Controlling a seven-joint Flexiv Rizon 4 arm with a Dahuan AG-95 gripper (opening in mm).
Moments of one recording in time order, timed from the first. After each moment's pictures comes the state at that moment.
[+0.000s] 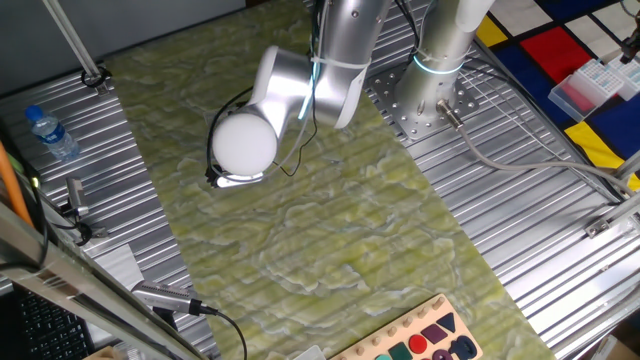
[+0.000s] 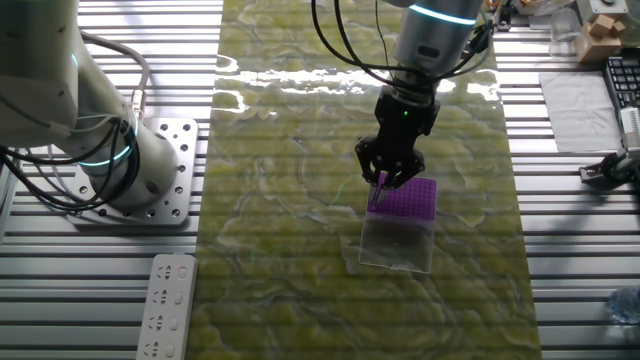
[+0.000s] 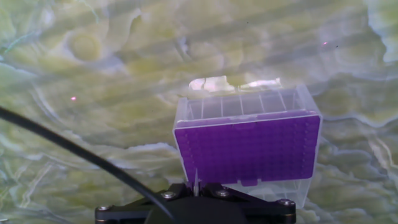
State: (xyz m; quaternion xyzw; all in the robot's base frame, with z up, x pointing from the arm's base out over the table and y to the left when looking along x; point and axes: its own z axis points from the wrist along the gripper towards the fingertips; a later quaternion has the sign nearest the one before) arm 0.460 -0.072 0.063 0.56 -0.76 0.18 0.28
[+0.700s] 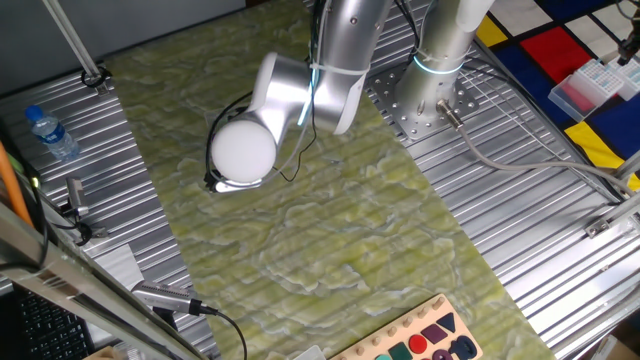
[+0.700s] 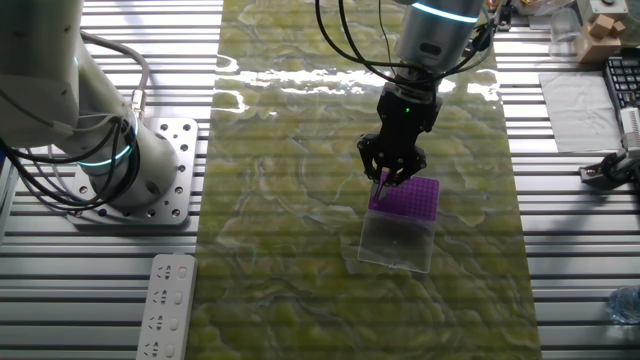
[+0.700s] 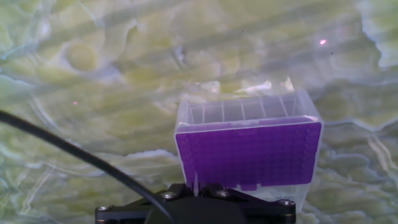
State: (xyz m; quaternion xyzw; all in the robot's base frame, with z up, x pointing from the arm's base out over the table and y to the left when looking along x) arm 0.464 -0.066 0.060 0.56 -0.76 0.18 0.28
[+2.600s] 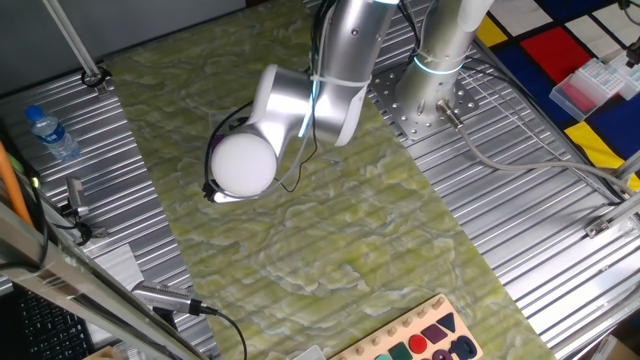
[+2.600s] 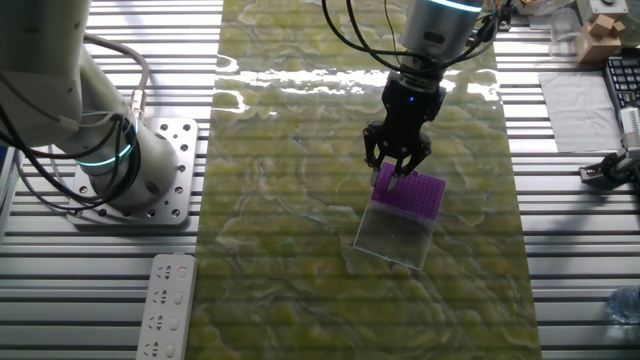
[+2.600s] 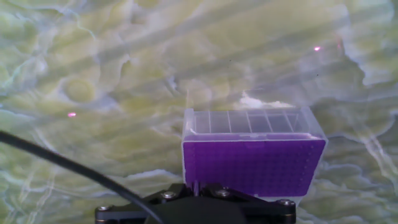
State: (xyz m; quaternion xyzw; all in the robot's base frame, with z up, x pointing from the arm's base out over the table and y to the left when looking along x) arm 0.472 -0.045 0.059 0.55 -0.77 0.19 0.28
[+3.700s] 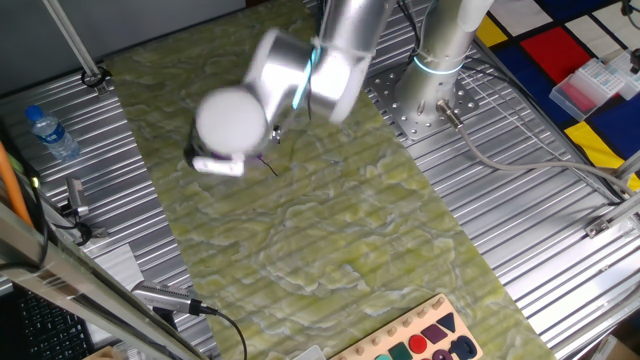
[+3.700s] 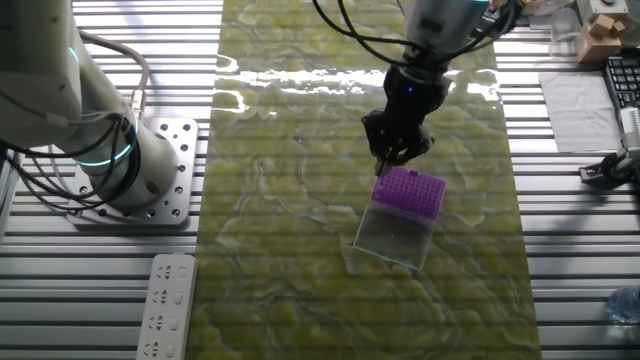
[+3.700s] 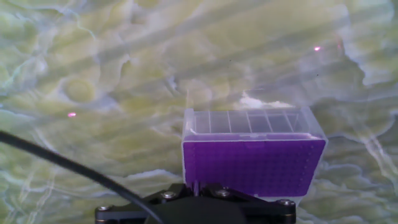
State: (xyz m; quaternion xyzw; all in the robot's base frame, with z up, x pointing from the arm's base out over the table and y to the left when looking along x) arm 0.468 -0.034 0.090 0.42 -0.88 0.15 0.20
